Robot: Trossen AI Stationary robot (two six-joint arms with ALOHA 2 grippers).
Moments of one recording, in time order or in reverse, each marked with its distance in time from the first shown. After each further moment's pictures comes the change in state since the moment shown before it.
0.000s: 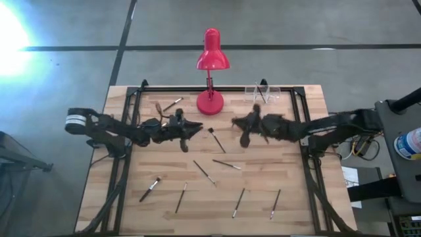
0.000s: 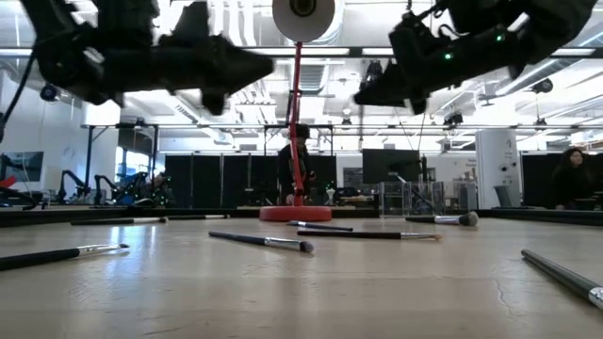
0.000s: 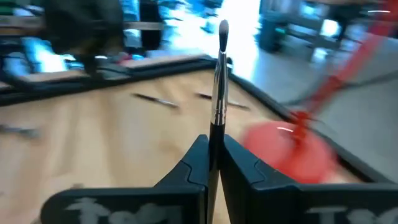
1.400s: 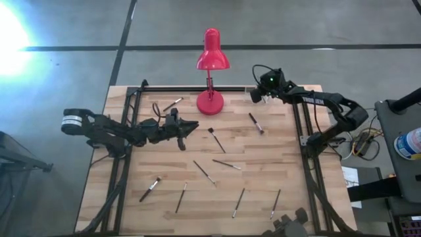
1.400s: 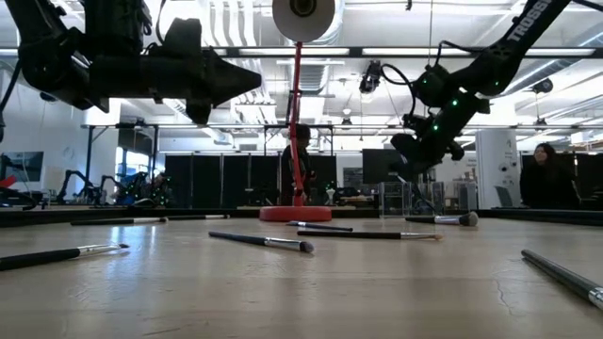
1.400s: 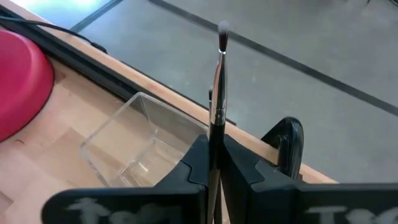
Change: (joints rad) left arm 0.013 -0.040 -0.054 -0.024 -0.044 -0.001; right arm -0.787 0.242 0.230 -0.446 -0.193 -0.047
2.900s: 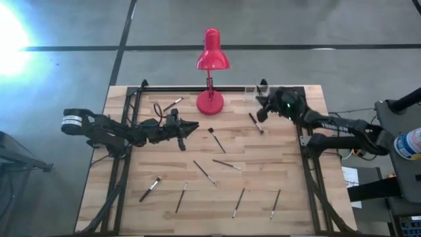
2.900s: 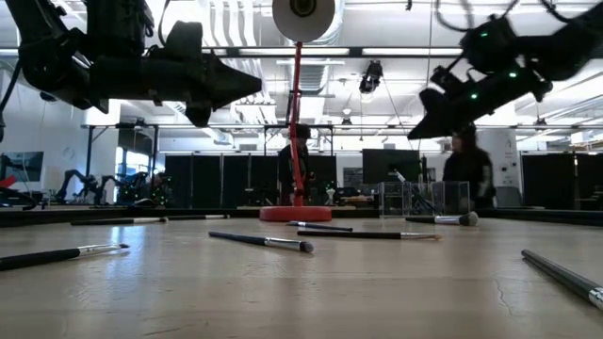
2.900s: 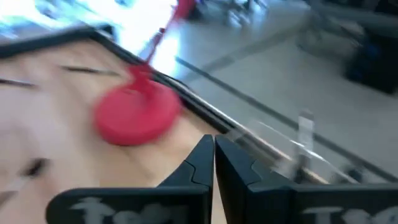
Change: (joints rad) left arm 0.000 0.000 0.002 -0.031 0.001 -0.011; right arm 0.255 -0.480 -0.400 0.311 -0.047 -0.027
